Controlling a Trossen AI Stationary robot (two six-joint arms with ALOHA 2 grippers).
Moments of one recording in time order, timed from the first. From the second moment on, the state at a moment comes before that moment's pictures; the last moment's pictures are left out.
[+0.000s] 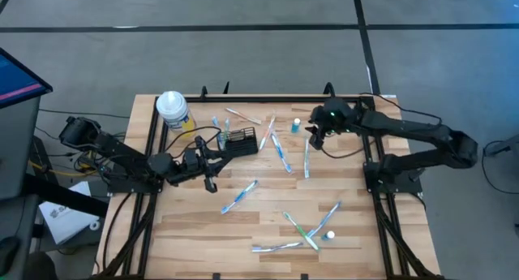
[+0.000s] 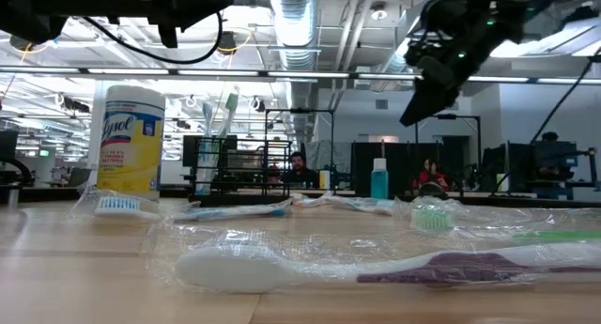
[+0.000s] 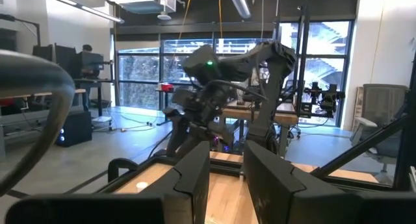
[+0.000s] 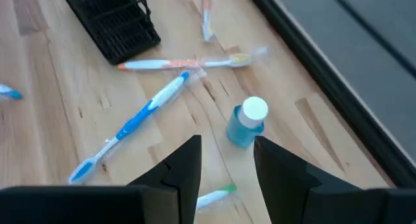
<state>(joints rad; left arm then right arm) -0.31 1.17 0.32 1.12 -0.62 0.09 -0.46 1.18 0.78 -0.38 0.04 -0.05</state>
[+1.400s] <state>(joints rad) -0.34 1.17 0.32 1.08 -0.61 0.09 -0.60 1.51 1.01 -0.58 0.02 -0.30</state>
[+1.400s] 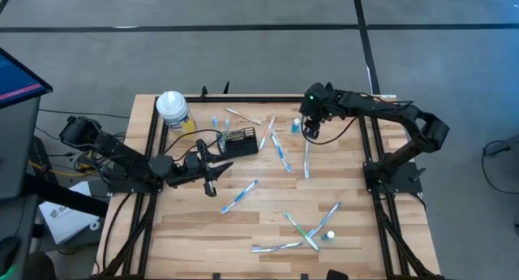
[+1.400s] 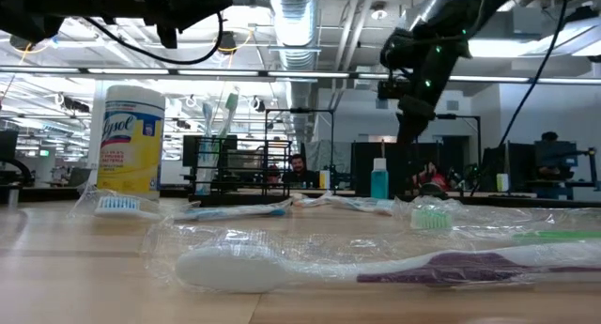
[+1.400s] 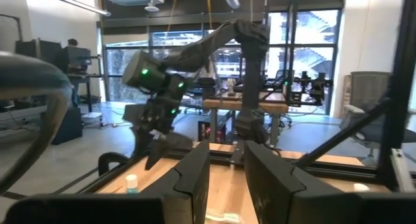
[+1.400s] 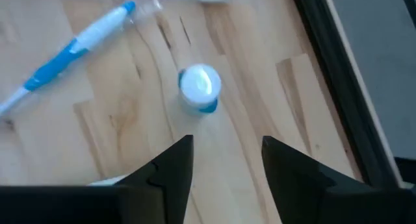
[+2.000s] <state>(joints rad) -0.36 1.17 0.32 1.08 -0.61 0.10 -0.63 1.50 0.69 -0.01 -0.03 -0.32</state>
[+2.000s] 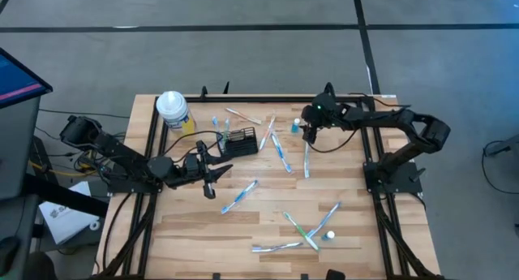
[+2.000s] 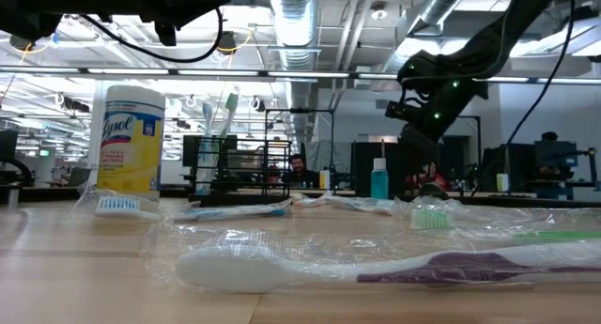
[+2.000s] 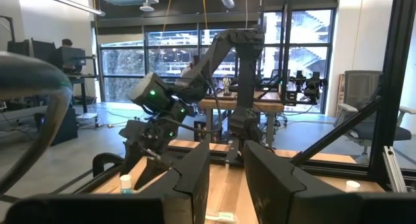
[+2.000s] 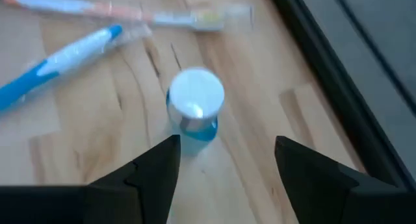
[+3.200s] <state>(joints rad) -0.36 1.17 0.32 1.08 -0.61 0.10 -0.61 1.65 0.61 0.28 -0.08 -0.35</state>
